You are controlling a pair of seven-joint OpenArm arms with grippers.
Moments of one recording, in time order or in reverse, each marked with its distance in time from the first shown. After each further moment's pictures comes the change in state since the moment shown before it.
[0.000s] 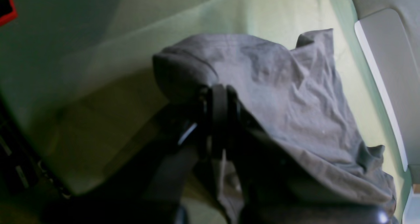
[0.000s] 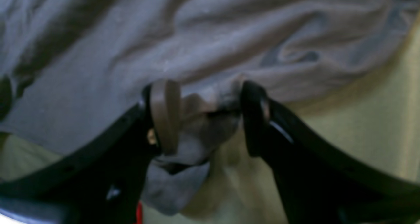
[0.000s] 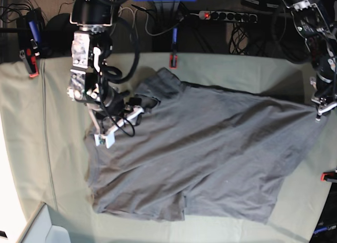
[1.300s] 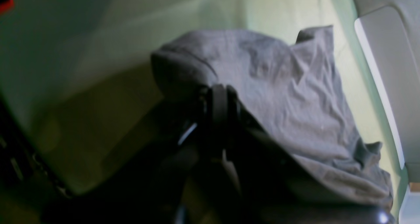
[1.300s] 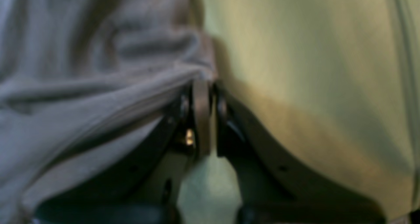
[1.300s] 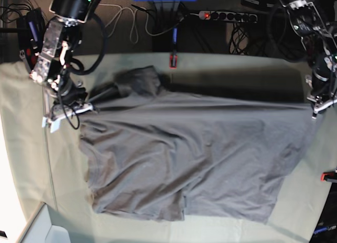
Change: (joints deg) left arm 0.2 1.9 0.0 0.1 -0.2 0.0 0.4; right arm -2.5 4.9 15.8 2.1 0.8 -3.9 3.2
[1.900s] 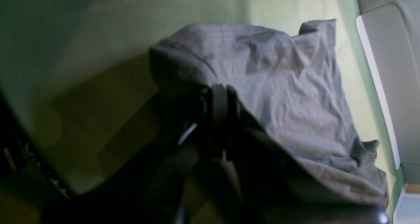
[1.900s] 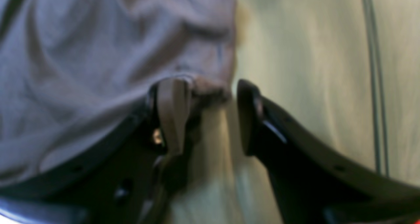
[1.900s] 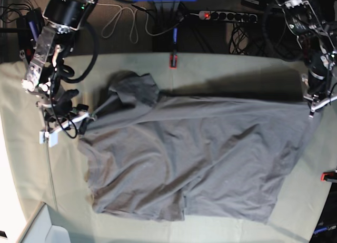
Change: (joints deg) left arm 0.0 1.8 -0.2 0.0 0.0 0.0 -0.6; right arm 2.4 1.0 1.7 1.1 -0.6 14.9 4.2
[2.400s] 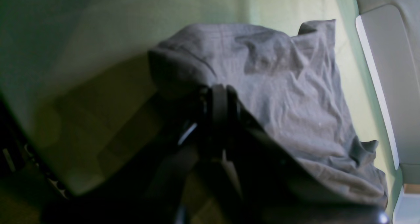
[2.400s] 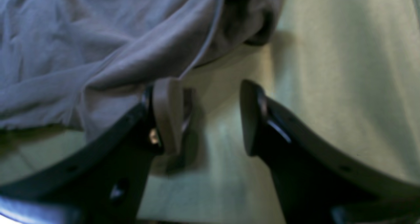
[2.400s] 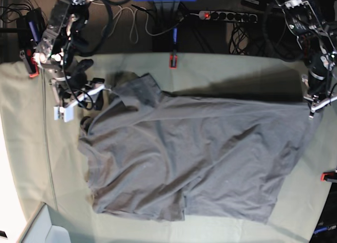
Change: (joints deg) left arm -0.1 0.0 0.0 0.0 0.0 0.0 0.0; right arm -10.5 -6.0 -1.7 7.6 -0.2 4.5 0.0
